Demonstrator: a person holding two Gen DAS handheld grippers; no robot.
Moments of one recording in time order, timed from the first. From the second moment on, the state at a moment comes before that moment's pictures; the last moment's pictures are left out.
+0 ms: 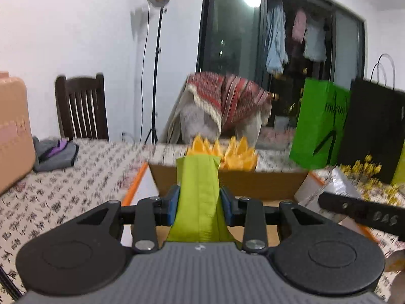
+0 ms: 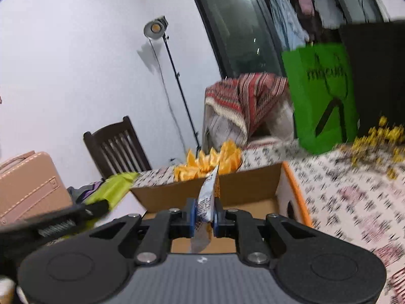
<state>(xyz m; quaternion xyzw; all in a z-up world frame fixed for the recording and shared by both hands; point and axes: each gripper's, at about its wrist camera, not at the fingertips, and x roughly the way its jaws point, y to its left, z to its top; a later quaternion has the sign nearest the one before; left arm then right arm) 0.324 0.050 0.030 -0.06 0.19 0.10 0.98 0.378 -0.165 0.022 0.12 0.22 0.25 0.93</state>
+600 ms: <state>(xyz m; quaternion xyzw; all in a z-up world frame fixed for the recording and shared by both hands) 0.300 0.058 0.028 -0.10 0.16 0.11 0.98 0.370 -0.165 0.017 0.10 0.23 0.22 0.94</state>
